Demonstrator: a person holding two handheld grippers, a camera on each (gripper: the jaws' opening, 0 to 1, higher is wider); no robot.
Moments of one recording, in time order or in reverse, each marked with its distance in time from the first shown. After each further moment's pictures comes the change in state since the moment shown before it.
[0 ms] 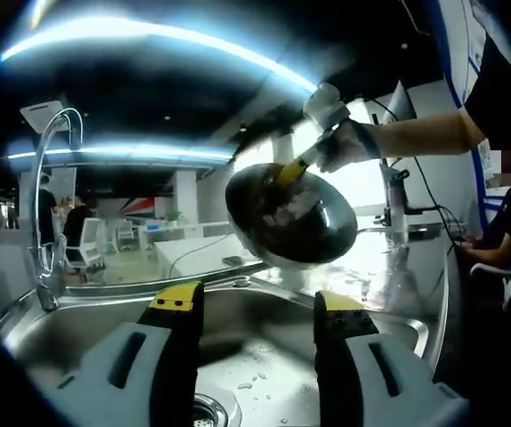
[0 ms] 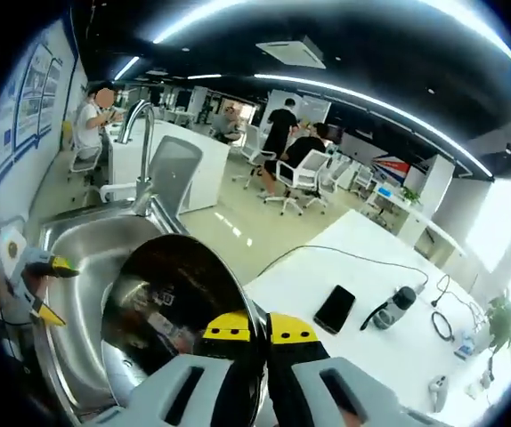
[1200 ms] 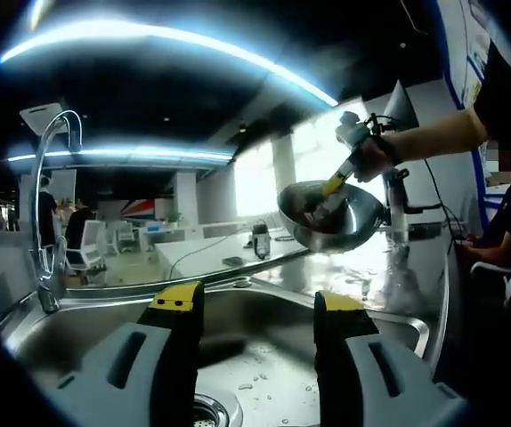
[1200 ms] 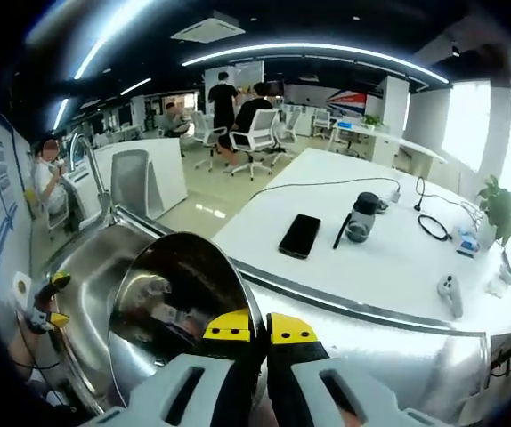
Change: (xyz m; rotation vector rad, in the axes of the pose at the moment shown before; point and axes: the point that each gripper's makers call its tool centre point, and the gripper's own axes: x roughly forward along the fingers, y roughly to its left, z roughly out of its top) left arm 0.001 0.001 -0.001 0.008 -0.003 0.000; right arm -0.057 -0.071 -0.098 0.379 0.152 -0.066
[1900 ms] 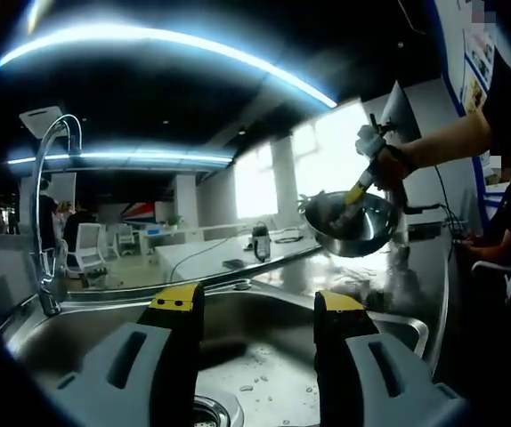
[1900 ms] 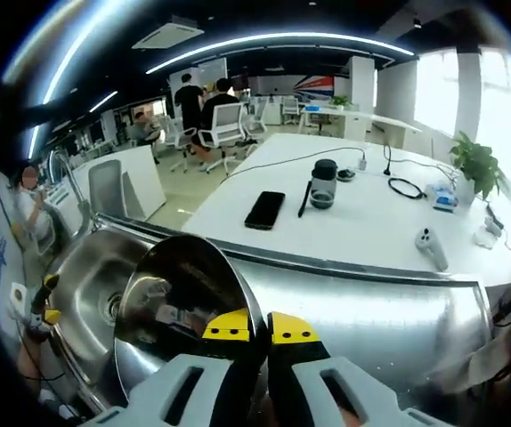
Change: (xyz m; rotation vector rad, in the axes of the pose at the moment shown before) left arm -0.002 -0.001 0.003 0.009 -0.013 0.001; right arm -0.023 -0.051 -0.055 0.148 0.049 -0.075
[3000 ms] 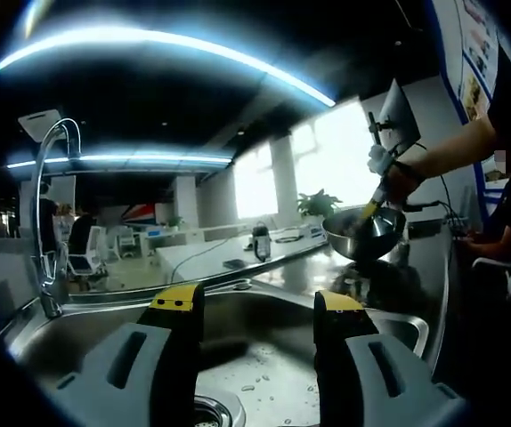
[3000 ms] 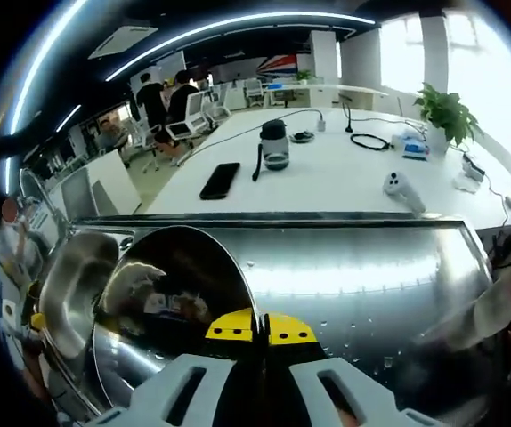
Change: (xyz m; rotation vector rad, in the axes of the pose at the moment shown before) left arm 0.000 -0.001 -0.001 0.015 0.003 -0.003; right arm 0.007 -0.062 -0.063 0.177 0.094 -0.084
